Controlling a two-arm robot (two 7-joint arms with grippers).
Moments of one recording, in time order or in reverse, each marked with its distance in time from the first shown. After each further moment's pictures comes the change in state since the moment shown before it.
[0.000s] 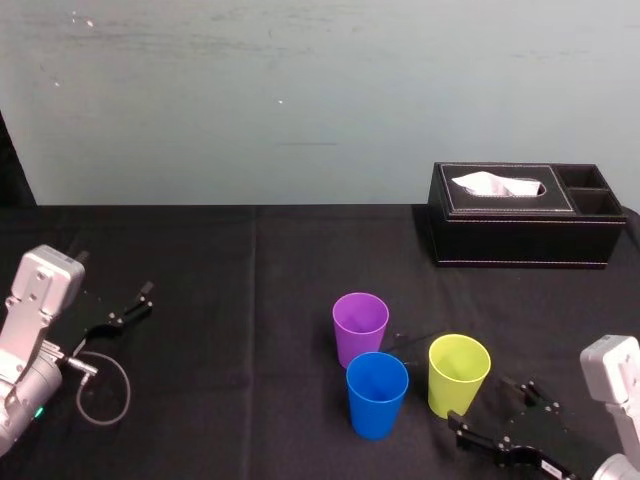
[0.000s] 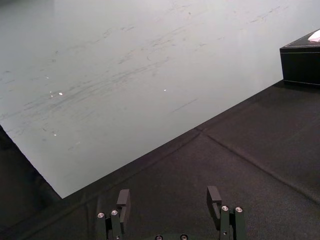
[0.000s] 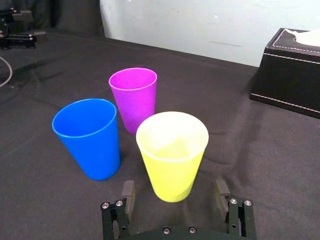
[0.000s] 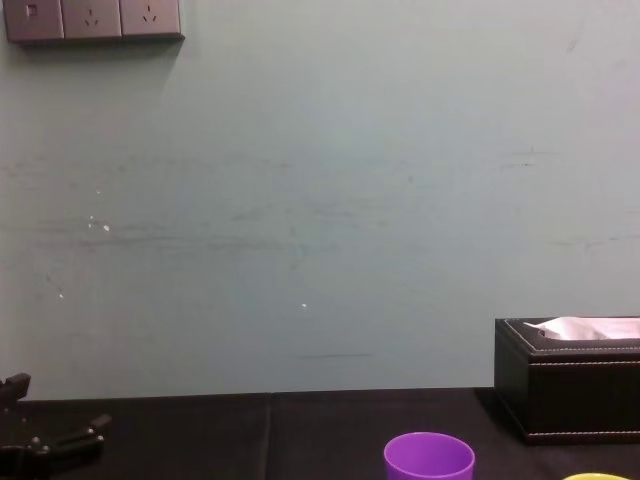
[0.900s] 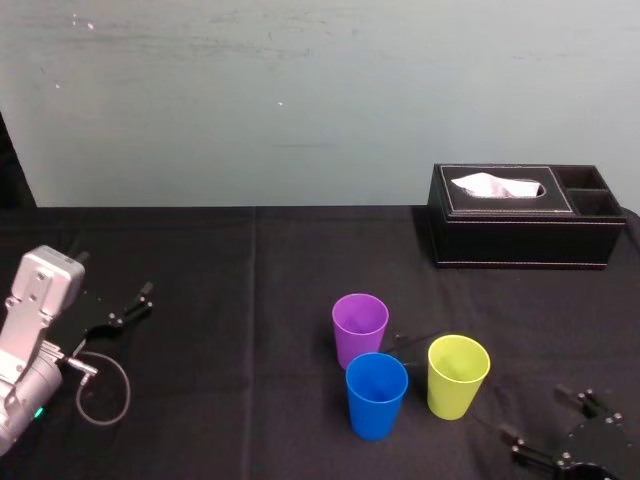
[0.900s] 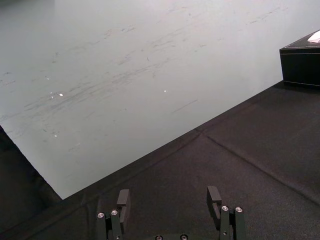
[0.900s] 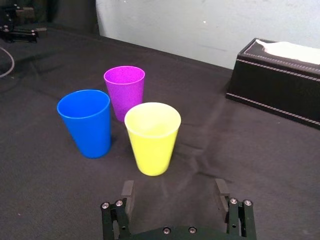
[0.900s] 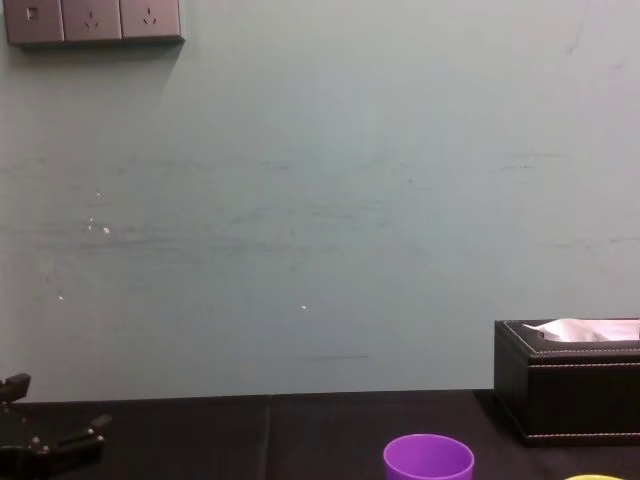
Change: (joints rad) left arm 0.000 0.000 0.000 0.000 0.000 0.000 0.000; right arm -0.164 0.177 0.087 -0.124 0.081 -0.065 -0.050
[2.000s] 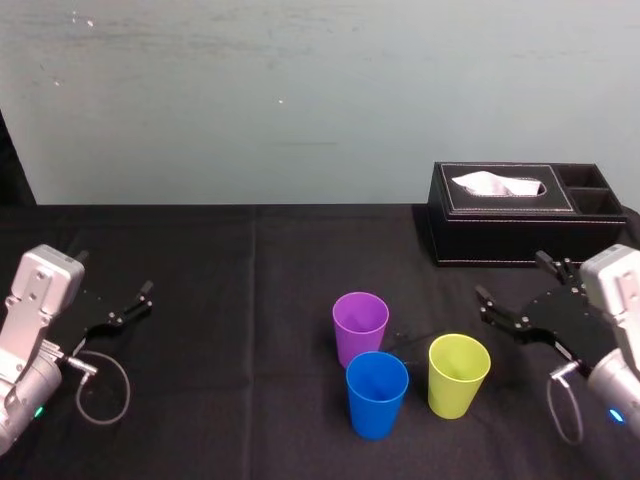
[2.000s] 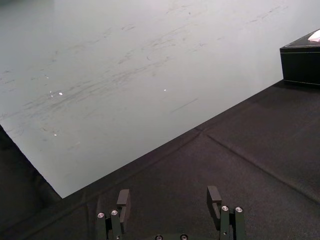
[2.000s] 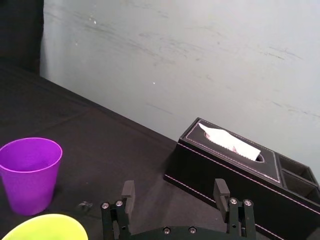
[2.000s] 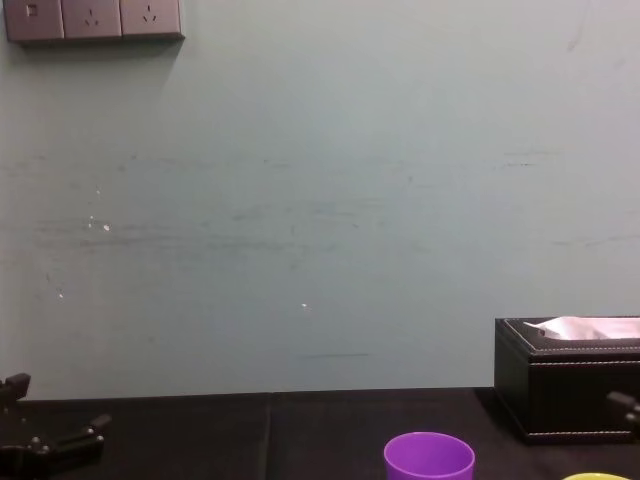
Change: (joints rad) left arm 0.000 0.000 0.000 0.000 0.000 0.000 0.000; right arm 0.444 -0.158 -0.212 0.285 -0.231 -0.116 -0.174
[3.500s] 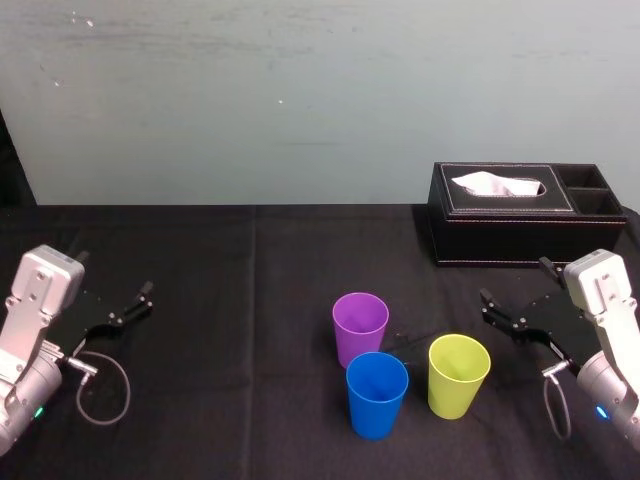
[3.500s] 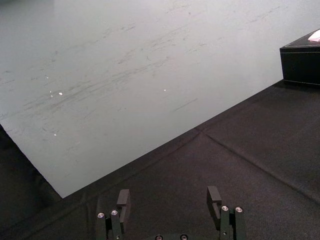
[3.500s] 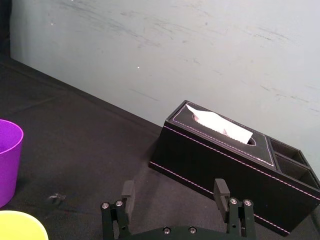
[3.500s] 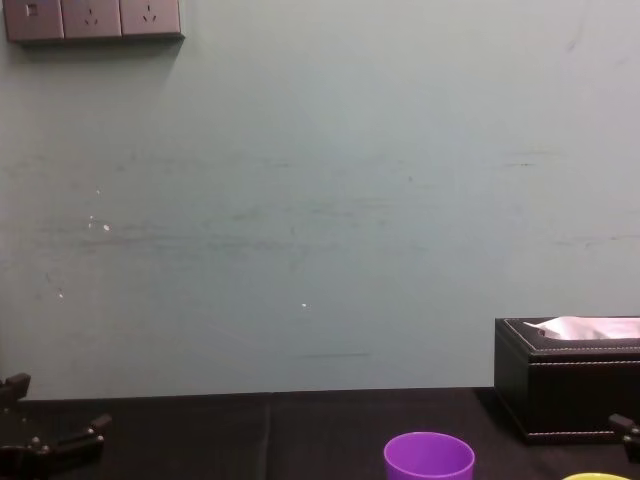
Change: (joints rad) left arm 0.000 0.000 0.000 0.000 0.000 0.000 0.000; right arm 0.077 -0.041 -0.062 0.133 -0.021 -0.018 -0.066
